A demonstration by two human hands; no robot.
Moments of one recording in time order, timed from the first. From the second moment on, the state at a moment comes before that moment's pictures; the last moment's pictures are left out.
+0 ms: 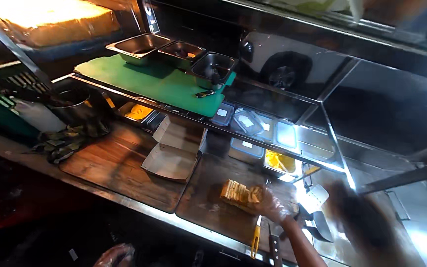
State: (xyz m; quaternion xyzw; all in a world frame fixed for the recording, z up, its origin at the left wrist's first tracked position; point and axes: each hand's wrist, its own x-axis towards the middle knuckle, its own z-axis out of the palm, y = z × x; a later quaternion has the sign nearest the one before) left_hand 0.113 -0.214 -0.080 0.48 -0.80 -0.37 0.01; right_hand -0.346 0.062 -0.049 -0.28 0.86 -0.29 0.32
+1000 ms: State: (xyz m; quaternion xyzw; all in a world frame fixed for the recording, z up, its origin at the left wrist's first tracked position) left_hand -0.075 -0.424 -0.040 0.17 -0.89 -0.29 -0.31; right_hand -0.198 -0.340 -0.074 -0.14 0.92 -0.14 0.33
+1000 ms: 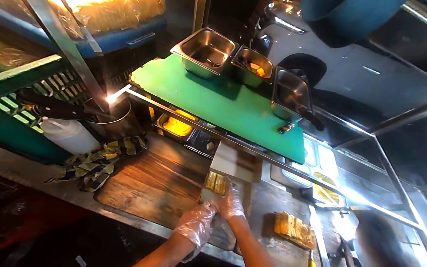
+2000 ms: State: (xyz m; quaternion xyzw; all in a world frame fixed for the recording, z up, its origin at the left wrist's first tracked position) left_hand -0.252 -0.168 -0.043 0.29 -0.84 -0.37 -0.25; right_hand -0.348 -0.015 -0.070 -0.23 0.86 -0.26 0.37
